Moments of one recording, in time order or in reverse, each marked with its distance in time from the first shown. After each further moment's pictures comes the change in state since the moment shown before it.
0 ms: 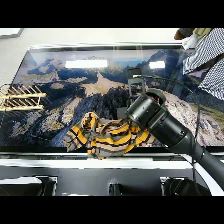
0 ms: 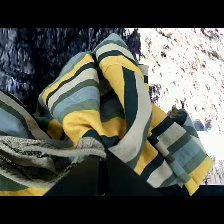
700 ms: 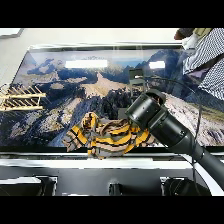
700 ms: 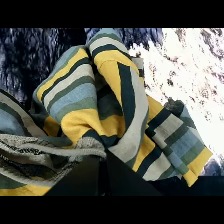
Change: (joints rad) left arm 0.070 0.002 0.068 -0.142 -0.059 0.014; right arm 0.000 0.000 0.000 0.000 0.027 0.026
